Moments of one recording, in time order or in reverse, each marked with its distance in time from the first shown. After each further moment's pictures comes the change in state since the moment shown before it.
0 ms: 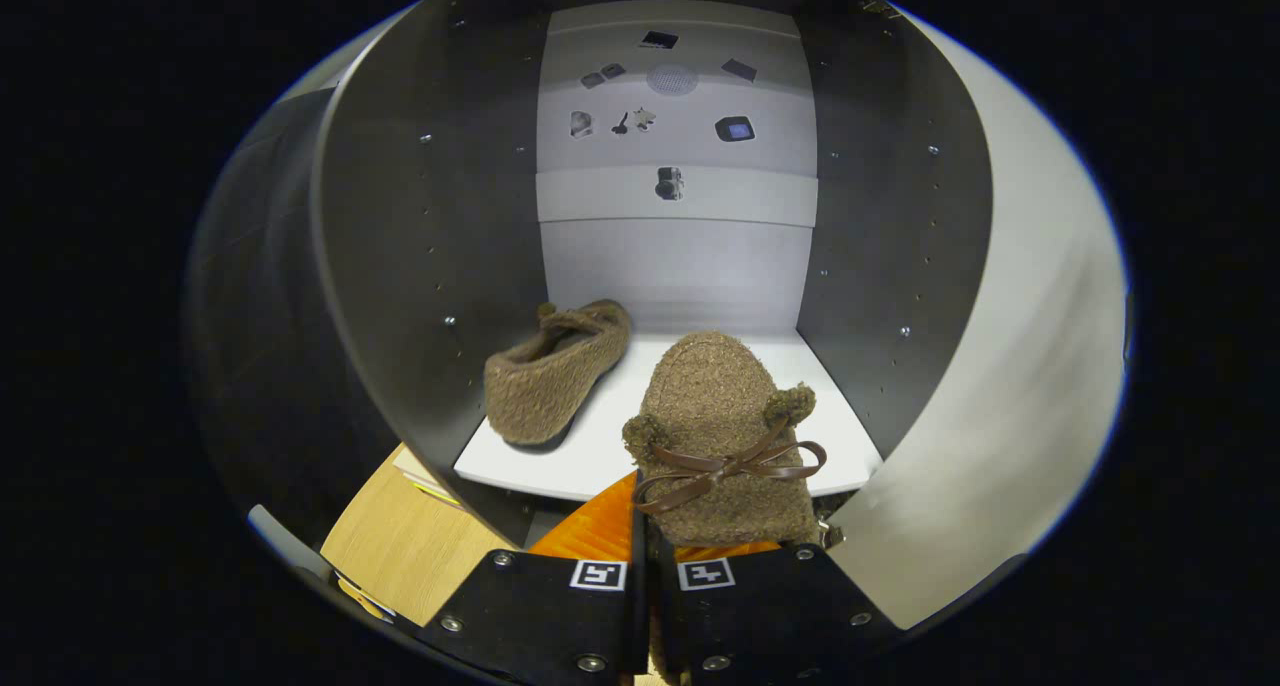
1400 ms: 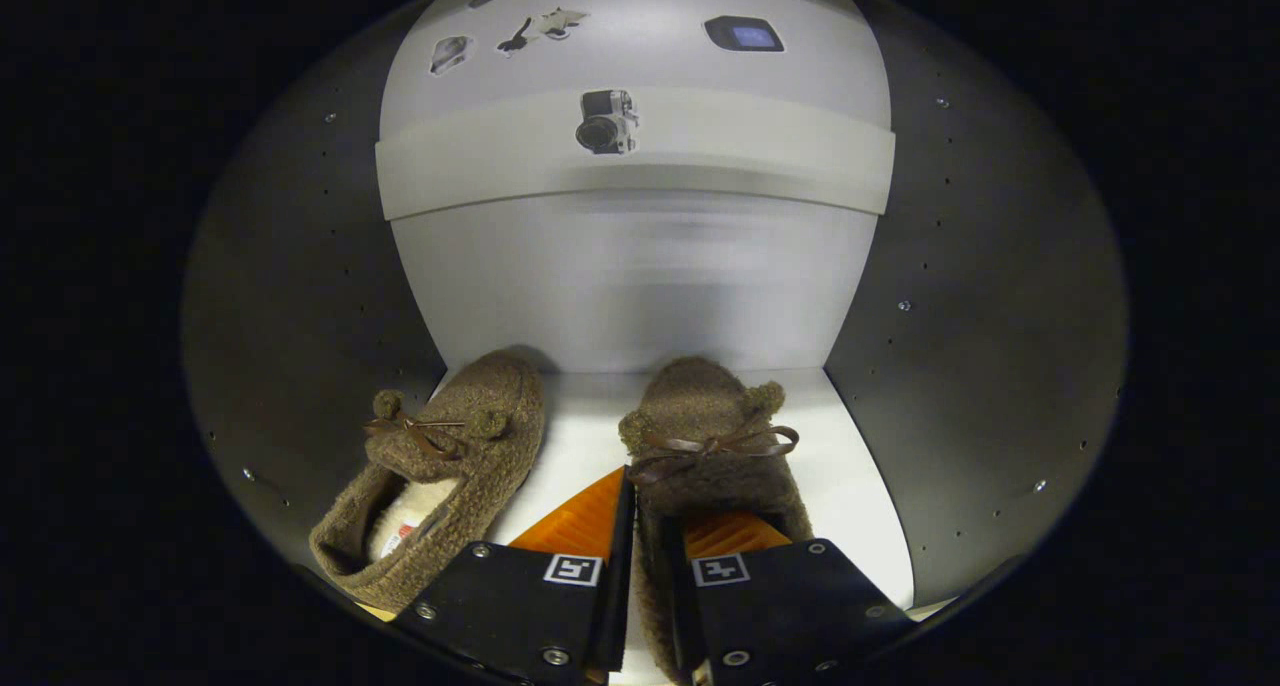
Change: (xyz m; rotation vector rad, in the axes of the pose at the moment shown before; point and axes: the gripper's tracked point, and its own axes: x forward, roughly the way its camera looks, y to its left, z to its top) arm 0.158 -0.033 0.049 0.016 0.154 -0.085
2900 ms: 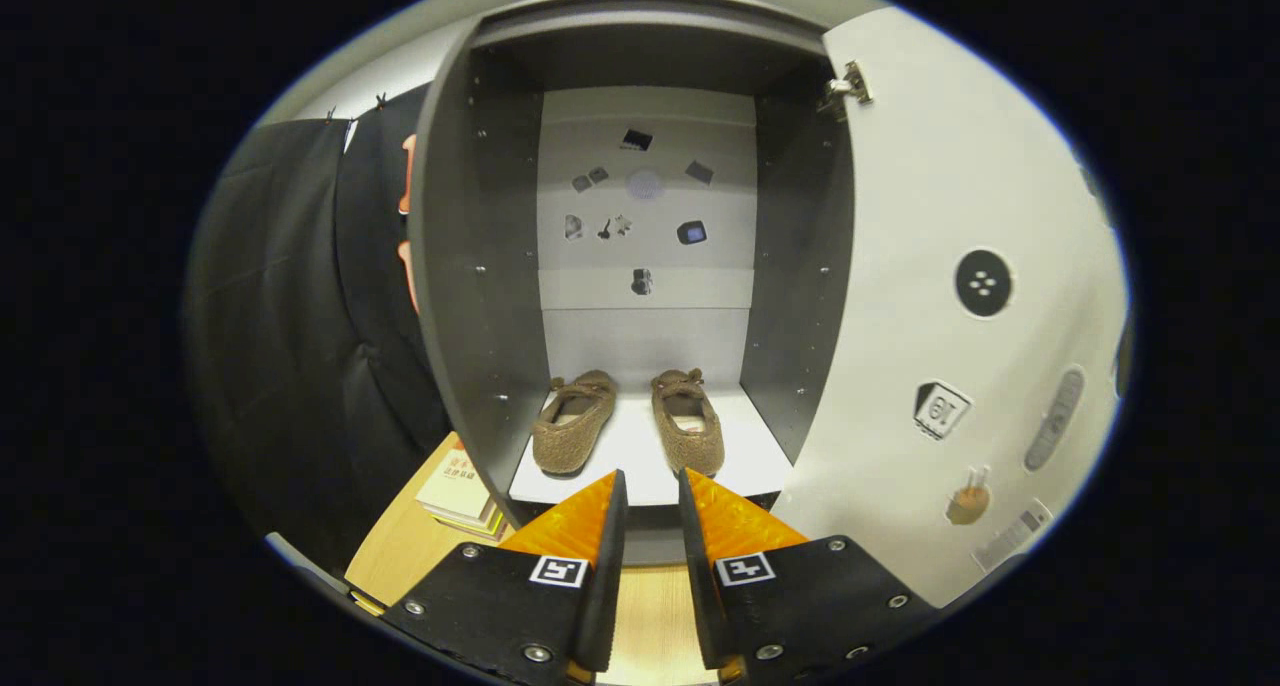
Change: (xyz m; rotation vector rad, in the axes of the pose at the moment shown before) arm -0.325 0.015 -0.057 0.038 -0.301 -0.026
